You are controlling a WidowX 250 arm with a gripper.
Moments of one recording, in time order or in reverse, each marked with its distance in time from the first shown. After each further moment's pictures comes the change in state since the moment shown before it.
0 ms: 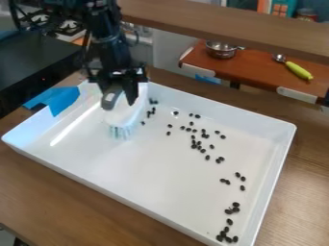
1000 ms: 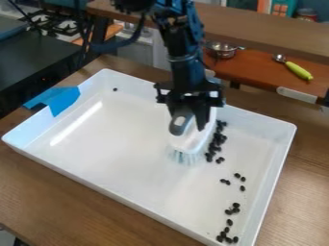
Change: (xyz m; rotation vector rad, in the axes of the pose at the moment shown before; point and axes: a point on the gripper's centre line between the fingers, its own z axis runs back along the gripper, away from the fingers) arm -0.033 -0.120 -0.025 -0.068 0.091 -0.169
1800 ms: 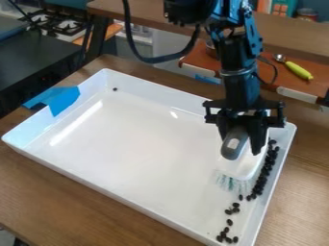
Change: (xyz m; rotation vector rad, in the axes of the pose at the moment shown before) arm -0.014 -0.076 -0.009 -0.085 0.095 -0.062
